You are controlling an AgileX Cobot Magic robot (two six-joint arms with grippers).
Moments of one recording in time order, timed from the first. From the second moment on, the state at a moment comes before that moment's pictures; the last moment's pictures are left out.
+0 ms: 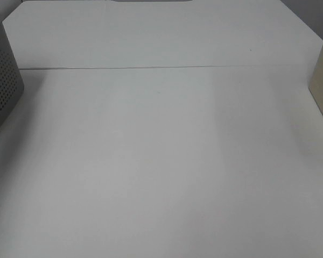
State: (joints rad) left arm 0.13 1.88 -1.70 0.44 0.92 1.14; right arm 0.13 0.00 -0.46 0.08 1.11 -0.08
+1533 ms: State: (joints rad) left arm -0.83 1.42 -1.73 0.49 0.73 0.80; right arm 0.13 0.70 -0.48 0.98 0.64 -1.10
